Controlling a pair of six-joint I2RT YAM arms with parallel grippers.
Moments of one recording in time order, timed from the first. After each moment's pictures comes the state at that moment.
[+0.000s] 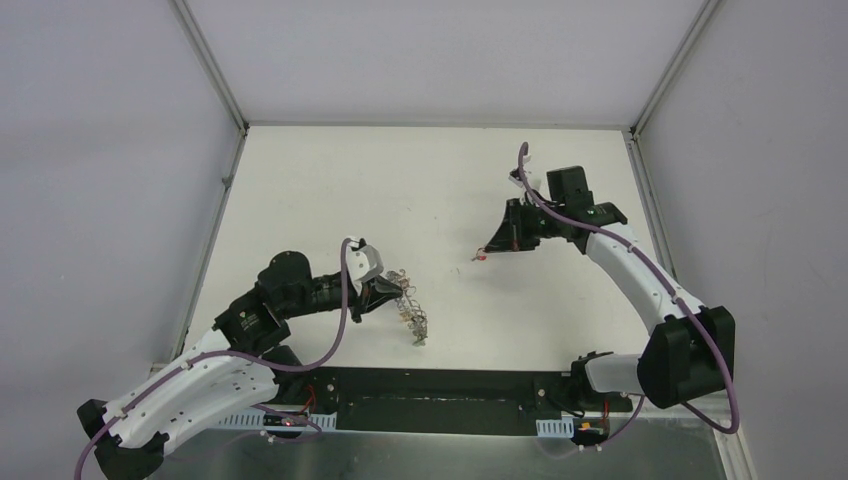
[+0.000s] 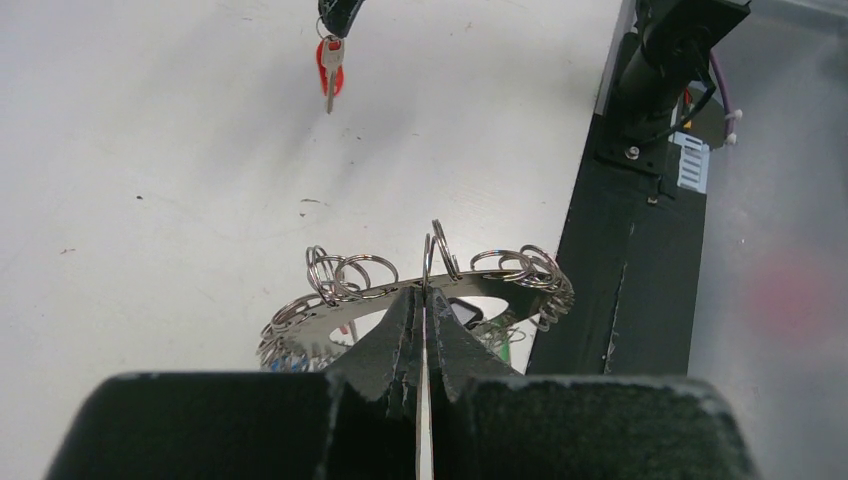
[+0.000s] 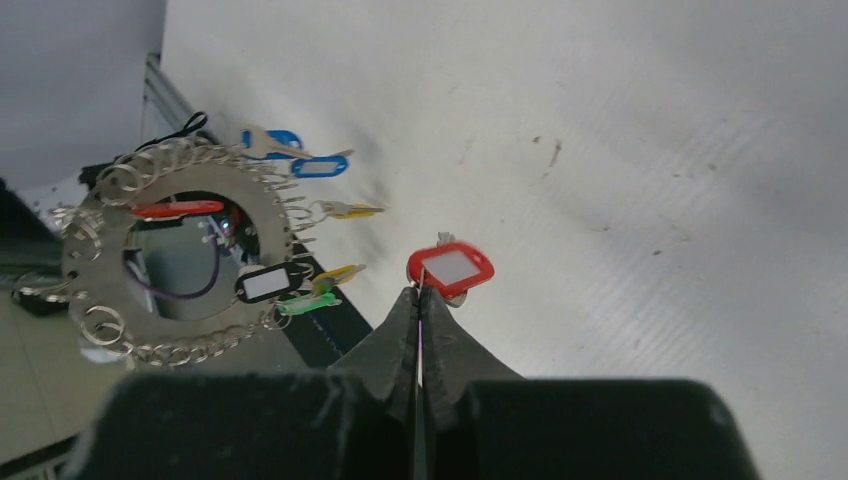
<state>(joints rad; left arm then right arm) -0.83 0.57 0.63 -0.20 0.38 -0.02 0.31 1.32 1.04 -0.63 -0.67 0.22</state>
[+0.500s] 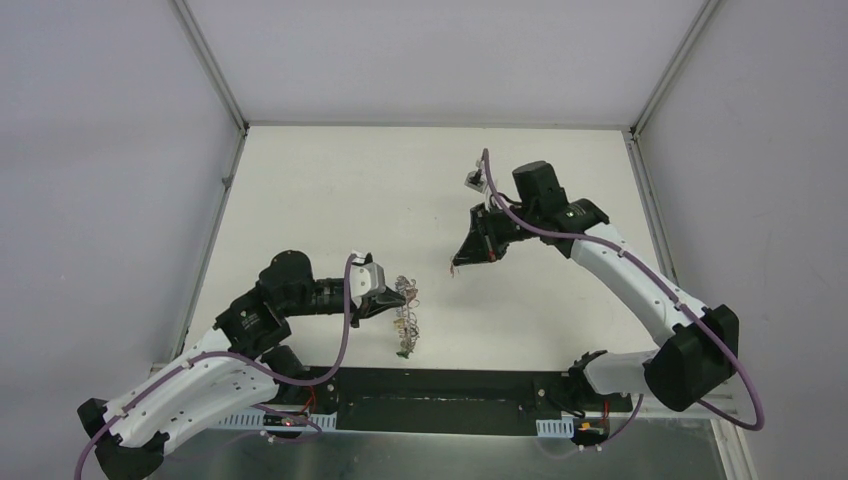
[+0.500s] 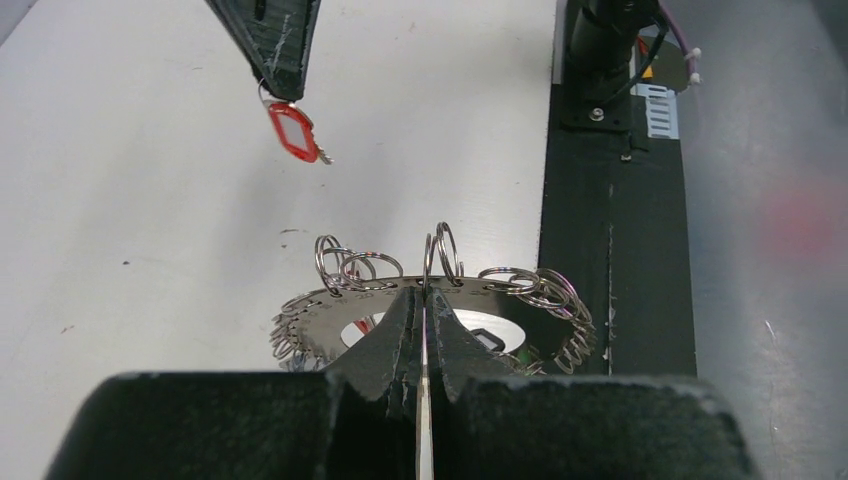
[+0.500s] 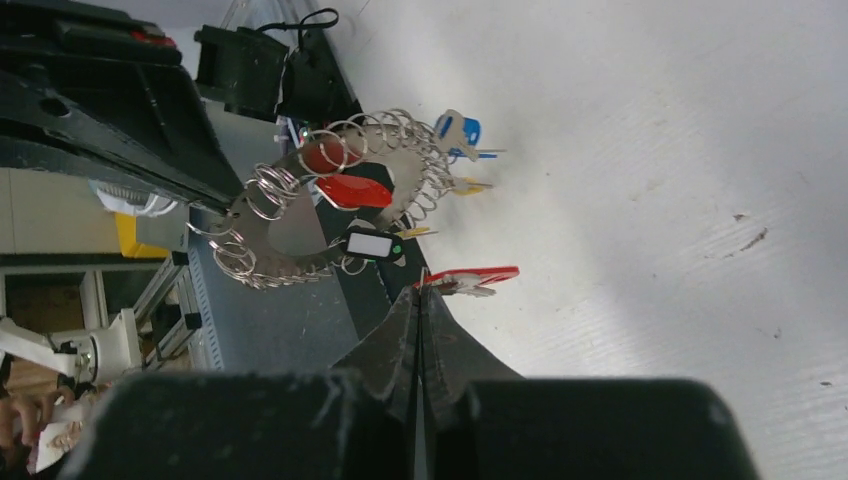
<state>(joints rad) -0.83 0.57 0.63 -0.20 0.52 0.13 0.53 1.32 1.14 -0.65 -0.84 0.14</state>
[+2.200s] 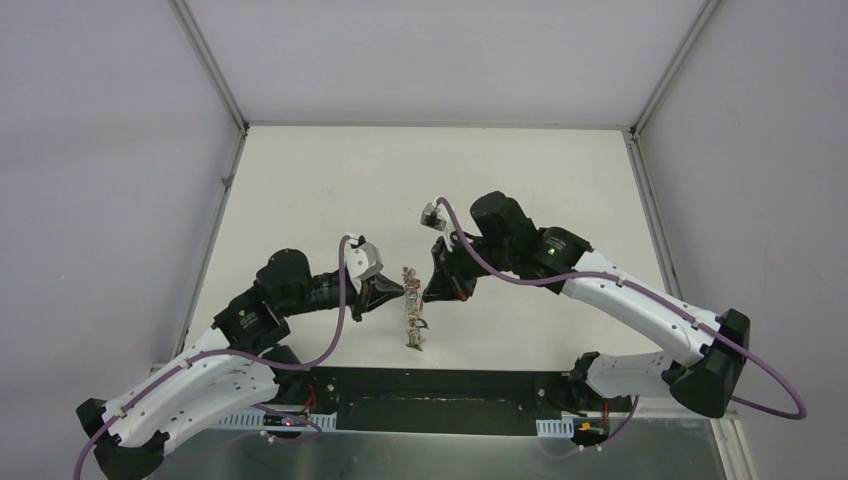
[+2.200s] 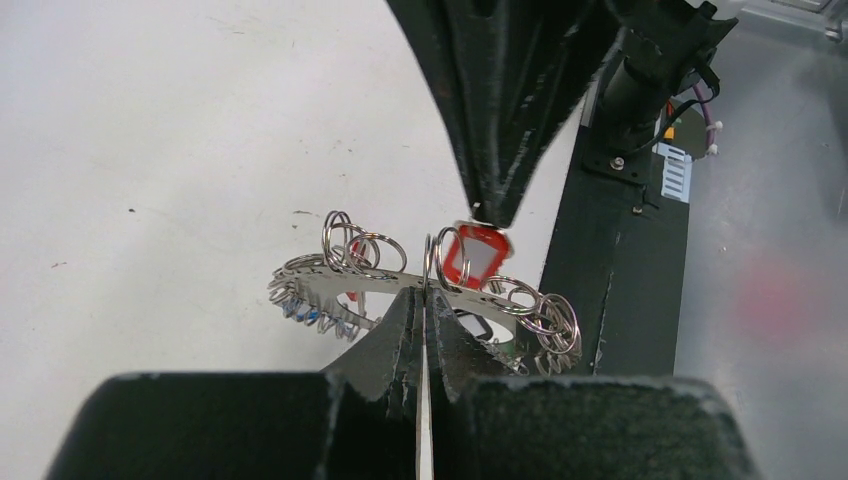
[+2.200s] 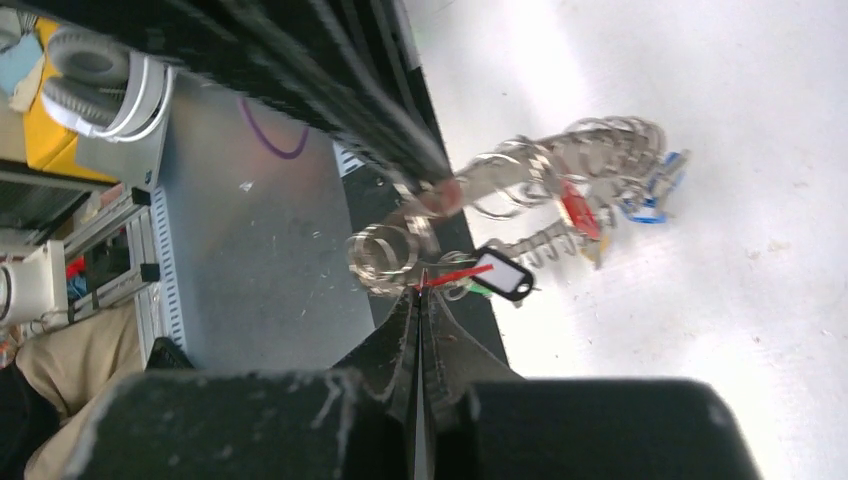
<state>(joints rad) -0.83 0.59 0.65 -0.20 0.41 -0.03 0.96 1.24 1.19 -0.60 -0.59 0.19</state>
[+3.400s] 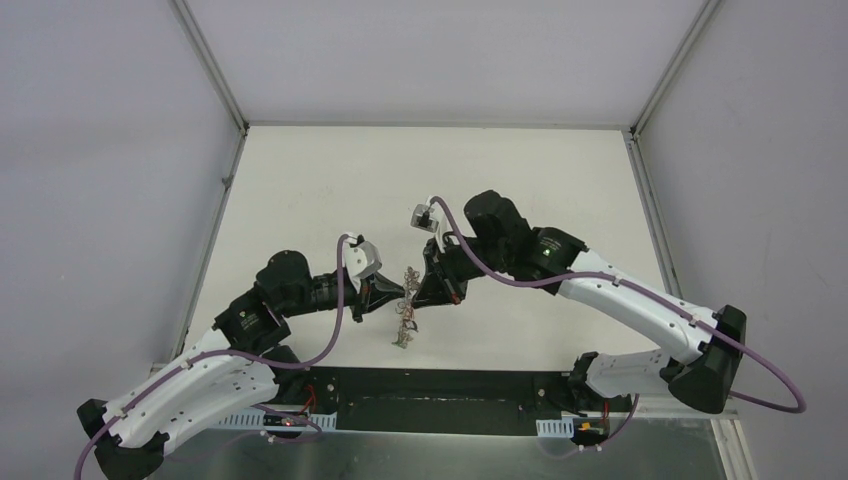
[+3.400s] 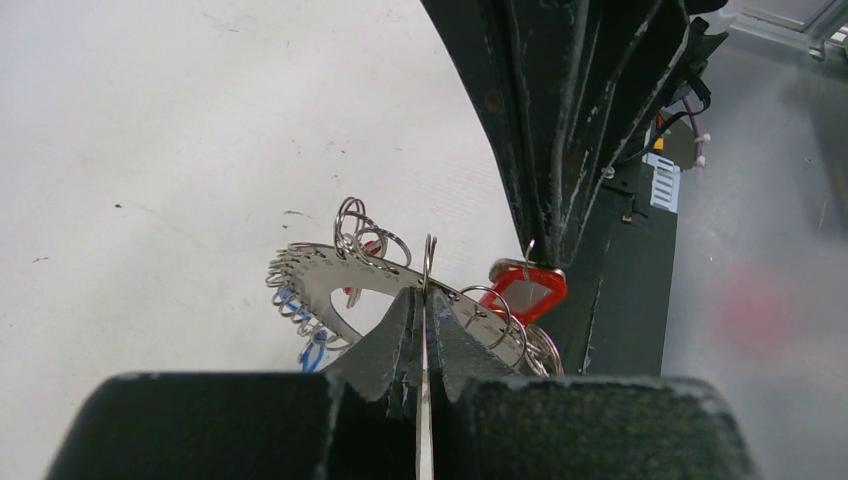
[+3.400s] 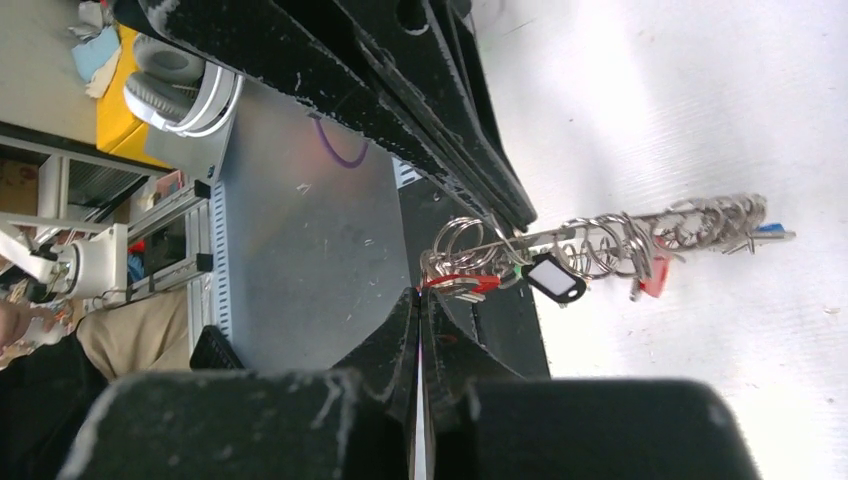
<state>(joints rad) -0.83 0.57 0.64 -0.17 0.41 -0.07 0.99 1.27 1.21 -0.54 -0.68 0.26</state>
